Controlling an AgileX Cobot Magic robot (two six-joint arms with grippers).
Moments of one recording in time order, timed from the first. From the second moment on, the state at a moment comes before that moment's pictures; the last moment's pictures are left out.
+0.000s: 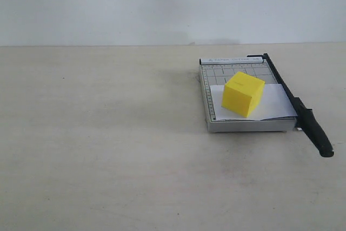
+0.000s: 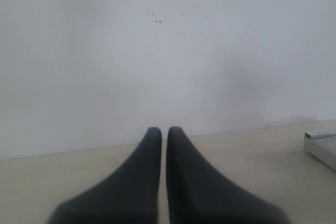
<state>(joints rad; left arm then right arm) -0.06 0.00 0.00 -1.21 -0.10 1.94 -0.10 0.02 0.00 0.09 0.16 -0.23</state>
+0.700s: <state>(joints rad) -0.06 0.00 0.00 -1.16 -0.08 1.93 -0.10 0.02 0.00 0.09 0.16 -0.23</state>
